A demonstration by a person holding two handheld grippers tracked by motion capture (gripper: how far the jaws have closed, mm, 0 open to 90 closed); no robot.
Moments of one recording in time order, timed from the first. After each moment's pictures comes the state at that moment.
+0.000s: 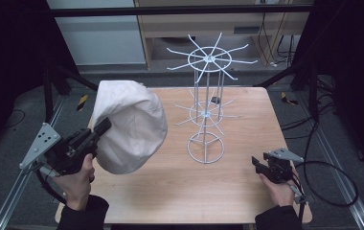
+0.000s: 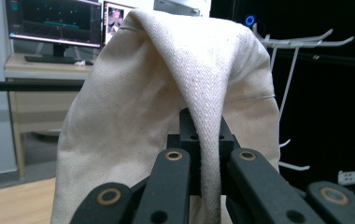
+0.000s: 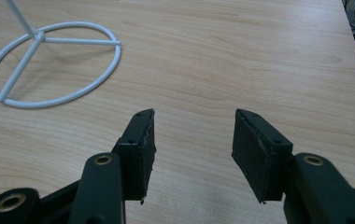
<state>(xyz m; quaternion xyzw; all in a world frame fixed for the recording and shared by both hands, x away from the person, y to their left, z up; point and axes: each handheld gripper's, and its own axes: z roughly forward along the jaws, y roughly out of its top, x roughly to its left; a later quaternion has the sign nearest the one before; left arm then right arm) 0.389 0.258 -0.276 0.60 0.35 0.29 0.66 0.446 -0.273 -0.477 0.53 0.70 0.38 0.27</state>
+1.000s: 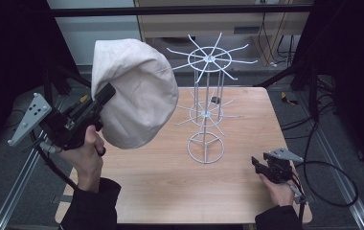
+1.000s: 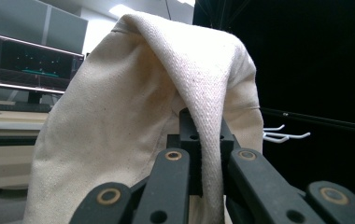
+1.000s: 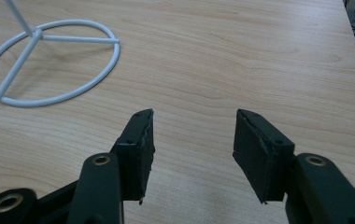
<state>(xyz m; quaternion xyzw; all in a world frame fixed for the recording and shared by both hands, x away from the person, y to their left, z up) 0.407 0.228 -0.216 0.53 0.30 0.29 0.74 0.448 -0.273 -0.479 0.53 0.71 0.38 0.27</state>
